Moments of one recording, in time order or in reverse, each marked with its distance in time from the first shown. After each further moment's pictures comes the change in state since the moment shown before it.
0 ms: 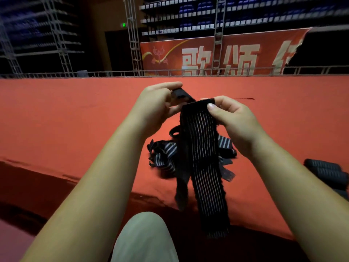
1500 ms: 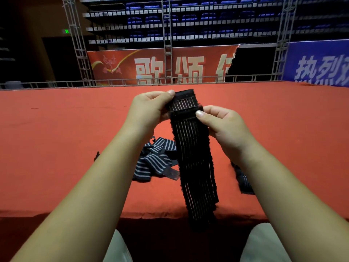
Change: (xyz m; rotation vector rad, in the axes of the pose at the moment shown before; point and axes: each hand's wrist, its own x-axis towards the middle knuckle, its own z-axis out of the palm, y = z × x) left_hand -0.019 -0.016 0.132 0.061 -0.170 0.104; right_hand -0.080 -0.049 -0.107 -0.042 0.201 0.079
